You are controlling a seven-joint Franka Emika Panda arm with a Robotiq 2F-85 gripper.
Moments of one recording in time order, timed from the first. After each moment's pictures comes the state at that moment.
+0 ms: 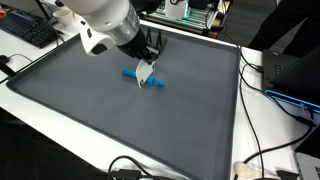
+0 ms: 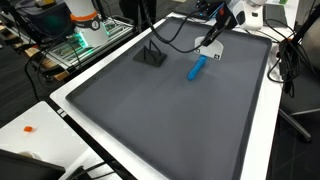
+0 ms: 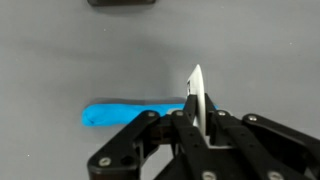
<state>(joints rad) 0.11 0.78 0.04 -1.24 0.09 1.57 0.06</state>
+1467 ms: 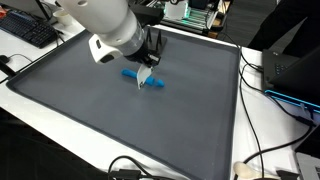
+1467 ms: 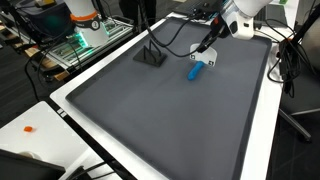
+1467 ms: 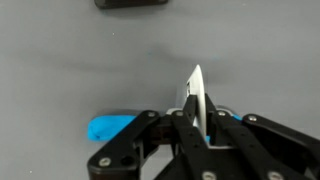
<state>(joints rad) 0.14 0.80 0.03 -1.29 0.04 1.61 0.10</state>
